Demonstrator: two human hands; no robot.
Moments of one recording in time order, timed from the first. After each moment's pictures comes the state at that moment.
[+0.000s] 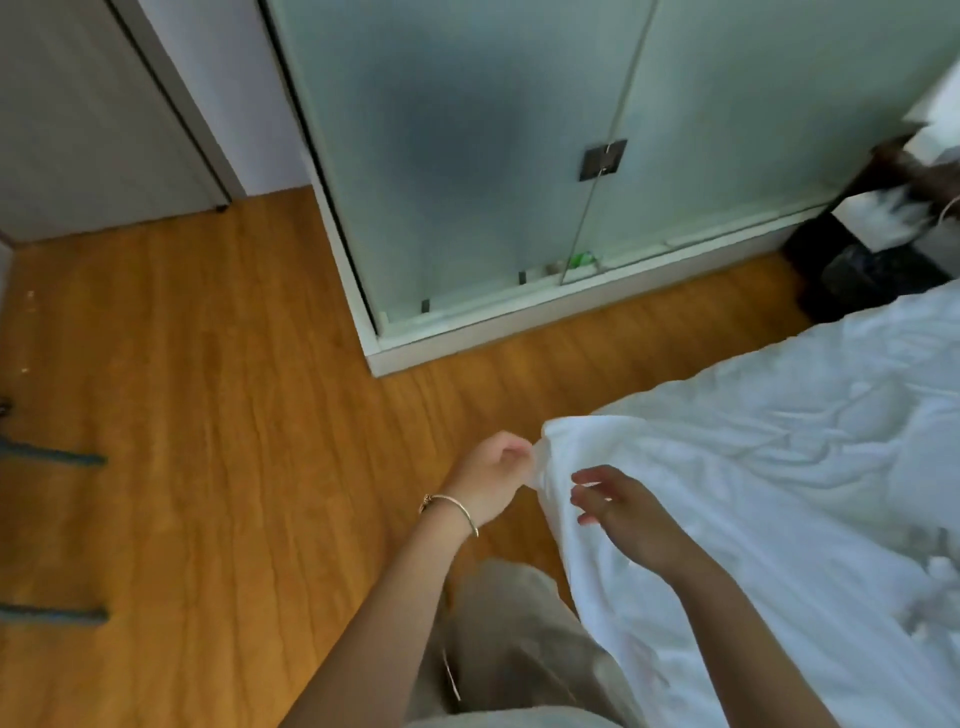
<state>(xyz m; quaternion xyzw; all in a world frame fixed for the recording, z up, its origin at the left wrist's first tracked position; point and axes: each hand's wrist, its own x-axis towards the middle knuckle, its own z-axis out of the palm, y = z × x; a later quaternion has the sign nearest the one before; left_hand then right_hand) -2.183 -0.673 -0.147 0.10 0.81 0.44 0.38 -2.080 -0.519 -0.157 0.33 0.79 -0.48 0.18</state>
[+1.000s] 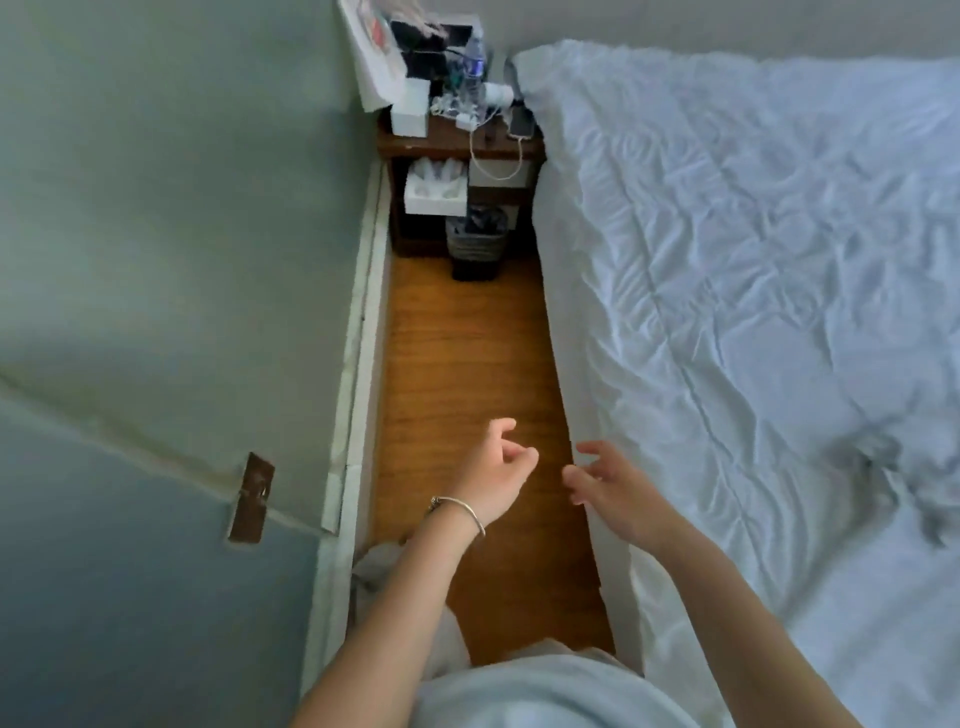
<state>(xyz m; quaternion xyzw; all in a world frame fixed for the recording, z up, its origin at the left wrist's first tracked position) -2.571 -0.100 -0.161 0.55 0.60 0.18 0.56 -2.404 -0.130 -0.160 0.72 0.50 -0.47 -0.14</state>
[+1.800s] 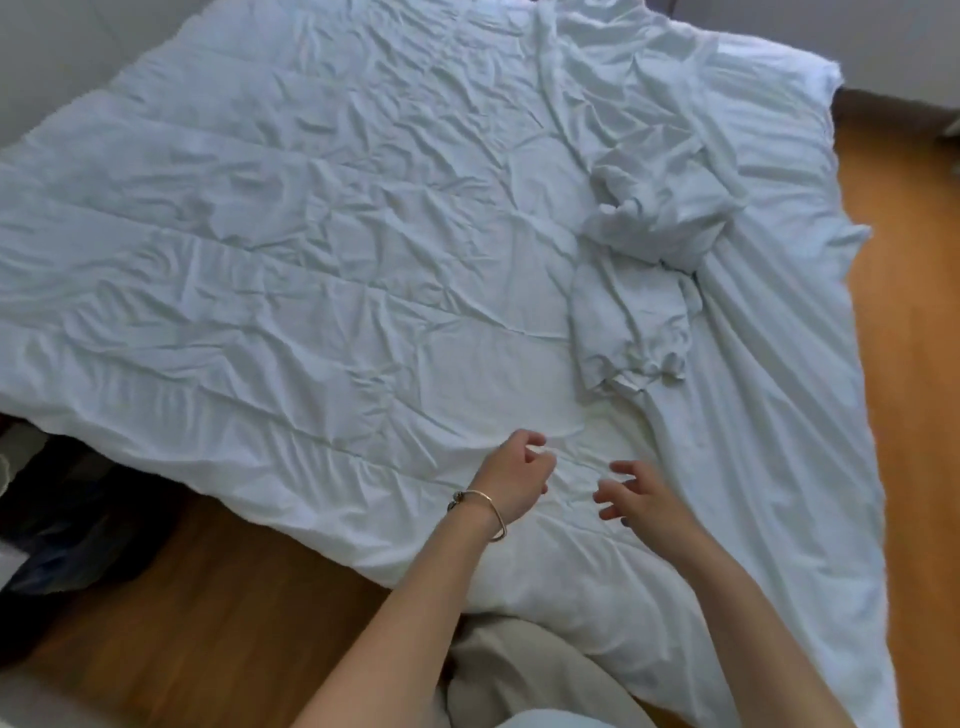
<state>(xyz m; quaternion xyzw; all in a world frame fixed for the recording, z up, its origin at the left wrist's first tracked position) -2.182 0.099 -0.185 0.75 0.23 -0.21 0.58 -2.157 -0.084 -0.200 0.82 -0.11 -0.33 -0.46</state>
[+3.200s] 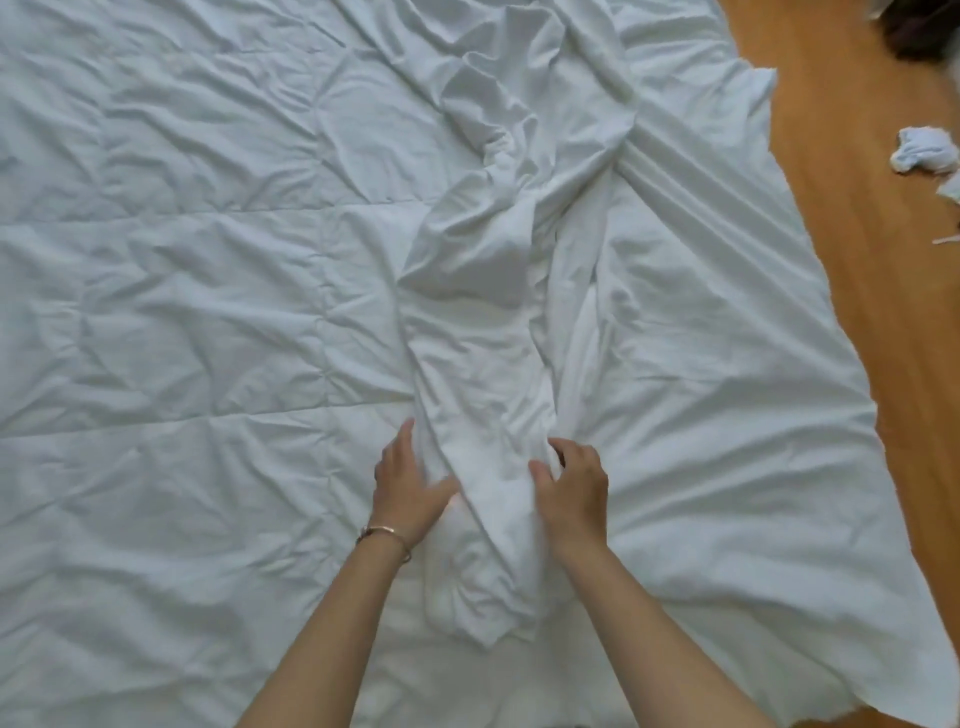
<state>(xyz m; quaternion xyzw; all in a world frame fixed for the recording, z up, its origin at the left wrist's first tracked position) -1.985 0.219 -0.319 0.85 0.13 -0.29 0.41 -2.014 0.034 -0.307 0.88 -0.30 -0.08 -0.36</state>
